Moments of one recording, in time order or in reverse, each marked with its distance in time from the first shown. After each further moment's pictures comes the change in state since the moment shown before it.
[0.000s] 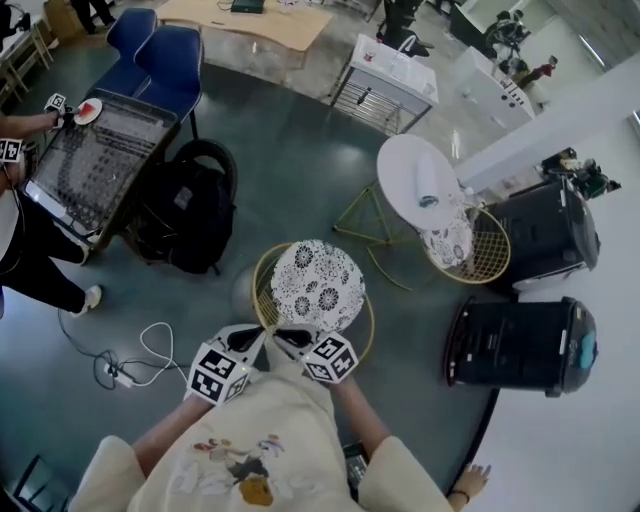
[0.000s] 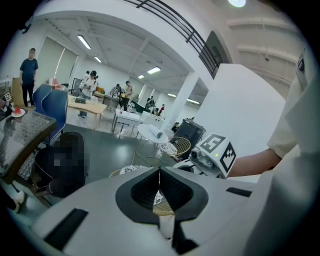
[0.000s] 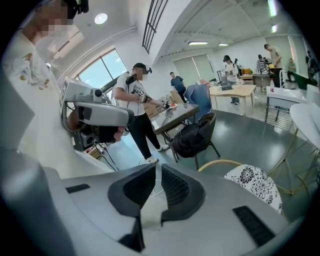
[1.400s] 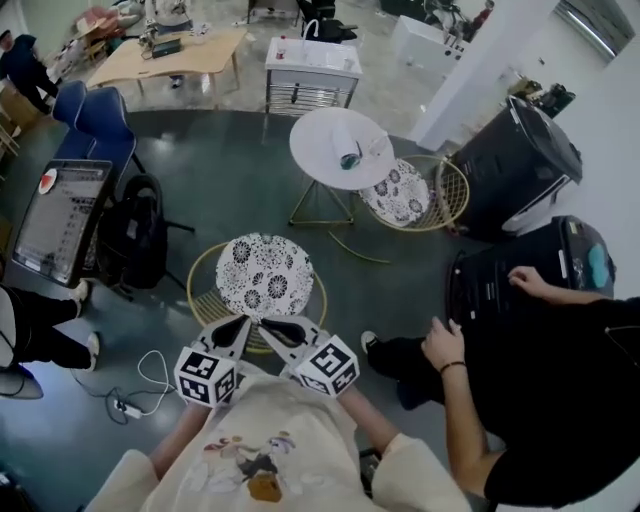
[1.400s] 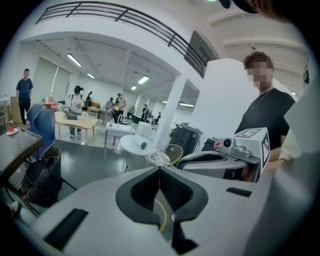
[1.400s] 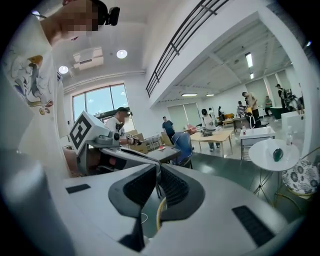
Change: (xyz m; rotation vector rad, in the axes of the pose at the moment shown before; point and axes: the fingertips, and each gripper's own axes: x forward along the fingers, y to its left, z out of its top) left arm 0.109 -0.215 0.027 0.100 -0.120 0.046; right arm -0.270 0.010 -0.022 -0.114 -0.488 -0.184
